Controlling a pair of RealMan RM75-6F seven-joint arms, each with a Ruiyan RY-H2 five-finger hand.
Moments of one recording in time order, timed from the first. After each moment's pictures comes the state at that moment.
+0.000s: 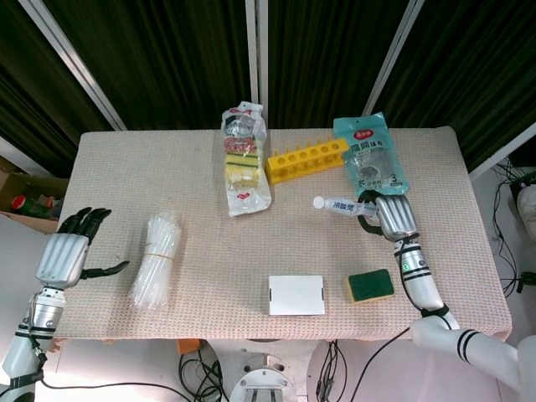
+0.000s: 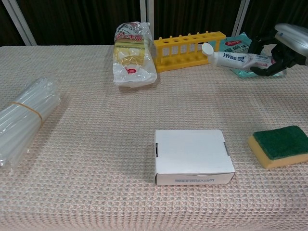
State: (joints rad) left arm -0.25 -1.18 -0.08 -1.63 1.46 1.36 0.07; right arm 0.59 -1.58 0.20 -1.19 -1.28 1.16 0.07
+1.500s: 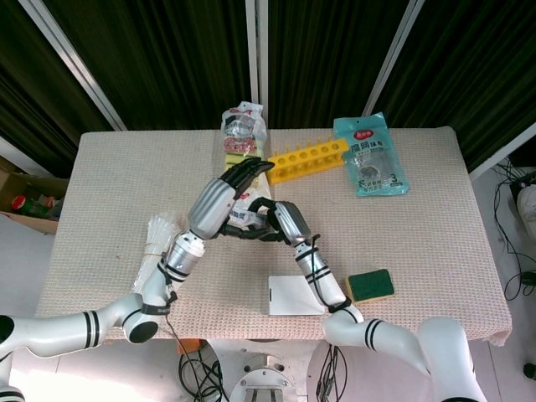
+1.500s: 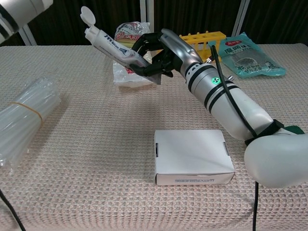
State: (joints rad) left arm -0.79 -1.60 -0.38 -1.61 1.45 1.17 -0.17; right arm 0.85 -2.06 0.36 -0.98 -1.34 1.06 0.48
